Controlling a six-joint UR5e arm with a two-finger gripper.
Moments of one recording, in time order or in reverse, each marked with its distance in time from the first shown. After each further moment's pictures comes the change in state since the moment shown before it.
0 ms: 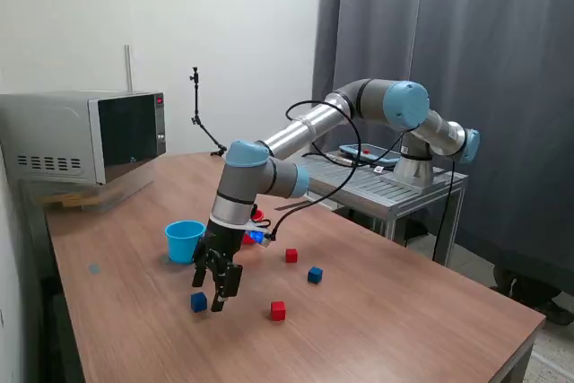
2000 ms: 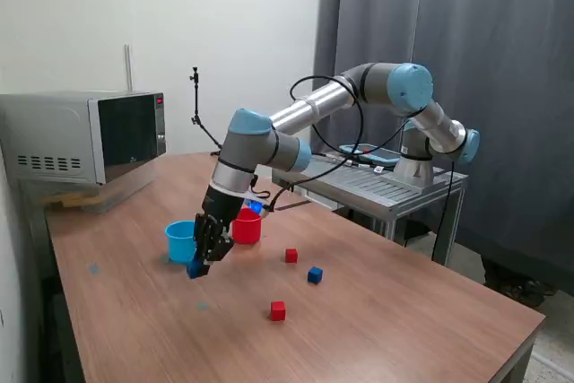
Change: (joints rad) arm -0.023 -0.129 0.097 0.000 -0.061 0.027
